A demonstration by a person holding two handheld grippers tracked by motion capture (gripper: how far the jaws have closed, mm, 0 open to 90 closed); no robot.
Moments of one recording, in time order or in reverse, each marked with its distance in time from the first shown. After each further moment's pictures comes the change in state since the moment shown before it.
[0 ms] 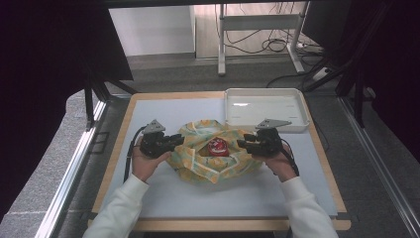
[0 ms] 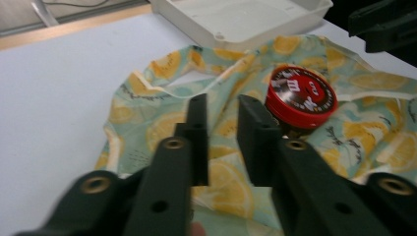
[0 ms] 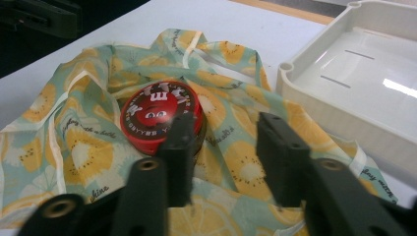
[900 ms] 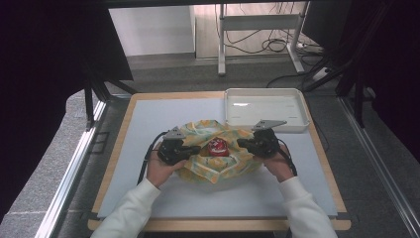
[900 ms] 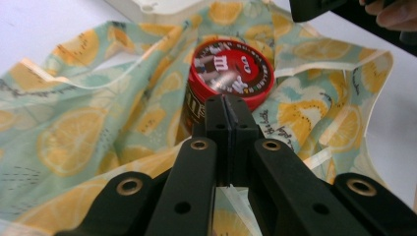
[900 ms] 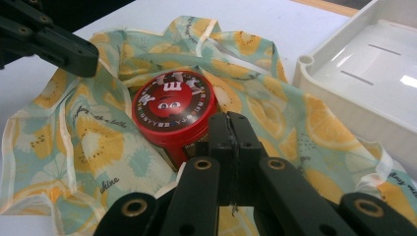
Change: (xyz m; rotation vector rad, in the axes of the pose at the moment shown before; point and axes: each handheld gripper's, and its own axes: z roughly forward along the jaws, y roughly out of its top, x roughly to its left) left arm -0.039 0.002 0.031 0.112 -0.118 0.057; right arm 0.004 0.000 0.007 0.039 0.041 -0.034
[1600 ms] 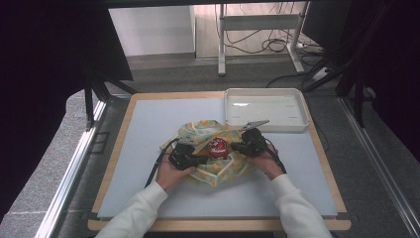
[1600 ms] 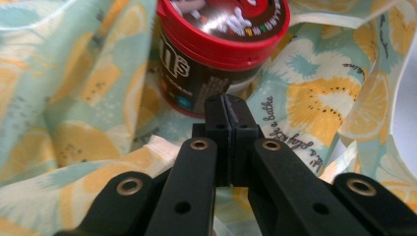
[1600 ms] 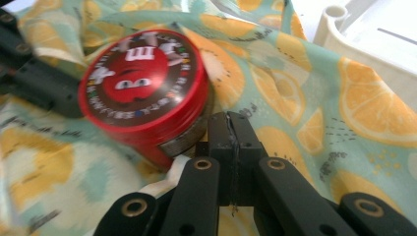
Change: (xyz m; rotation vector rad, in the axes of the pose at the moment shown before) left arm -0.004 -0.015 0.042 0.136 -0.051 -0.026; right arm -0.007 -0.006 0.049 0.139 -0.008 0.017
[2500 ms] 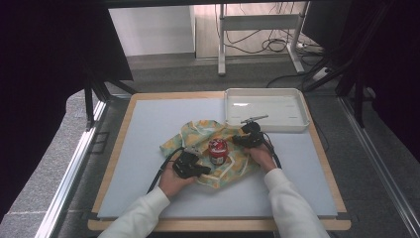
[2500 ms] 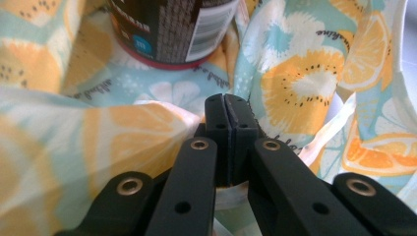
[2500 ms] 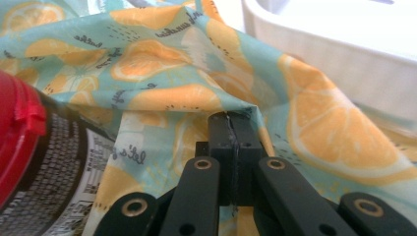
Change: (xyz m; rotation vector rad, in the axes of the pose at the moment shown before) left arm -0.008 -0.019 0.019 0.106 -0.046 0.014; right arm -0.047 -0.003 0.047 0.010 -0.046 0.186
